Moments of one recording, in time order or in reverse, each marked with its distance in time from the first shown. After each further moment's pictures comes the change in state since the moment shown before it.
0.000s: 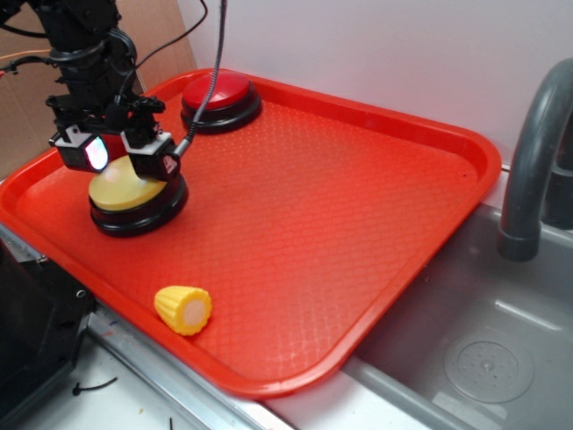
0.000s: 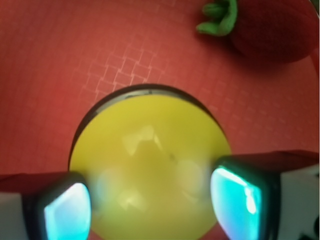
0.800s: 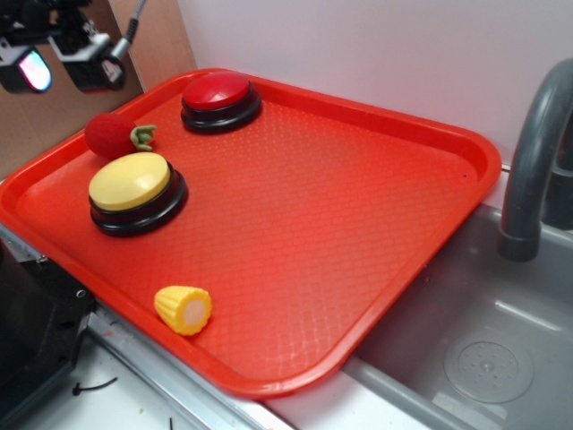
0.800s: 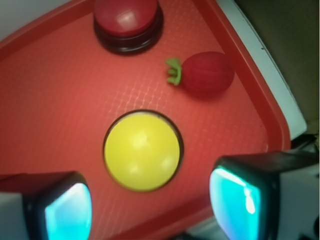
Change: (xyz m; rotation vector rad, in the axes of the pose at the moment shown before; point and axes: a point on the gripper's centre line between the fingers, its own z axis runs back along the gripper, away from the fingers) arm -0.001 0.013 0.065 -0.065 -0.123 0.014
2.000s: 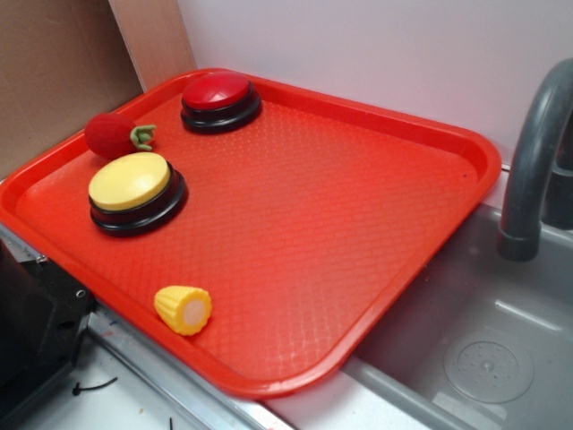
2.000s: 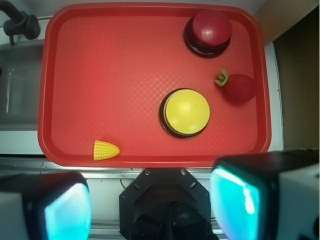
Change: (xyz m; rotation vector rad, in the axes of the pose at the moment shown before) arm -0.059 -0.050 0.128 -0.020 0.023 -0.406
